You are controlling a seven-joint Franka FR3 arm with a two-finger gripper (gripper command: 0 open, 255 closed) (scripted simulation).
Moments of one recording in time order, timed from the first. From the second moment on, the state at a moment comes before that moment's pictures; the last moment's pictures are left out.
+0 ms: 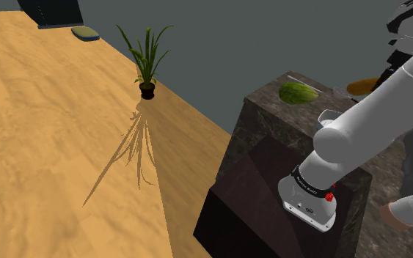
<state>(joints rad) -0.42 -0.08 -1.12 -1.98 -0.12 1.88 -1.39</state>
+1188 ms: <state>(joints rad) -0.78 0.39 -1.10 -1.79 0.31 1.91 -1.87</state>
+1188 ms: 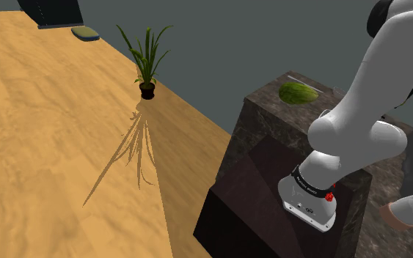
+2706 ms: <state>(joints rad) -0.84 0.49 -1.02 -1.89 0.42 2.08 -1.93</state>
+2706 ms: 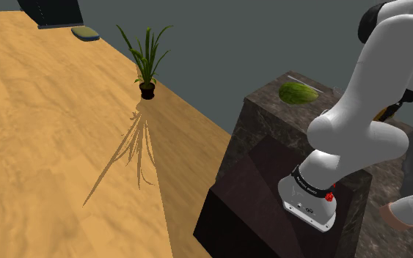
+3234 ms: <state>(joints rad) -0.82 0.47 -1.04 -1.88 0.40 2.06 -1.92</state>
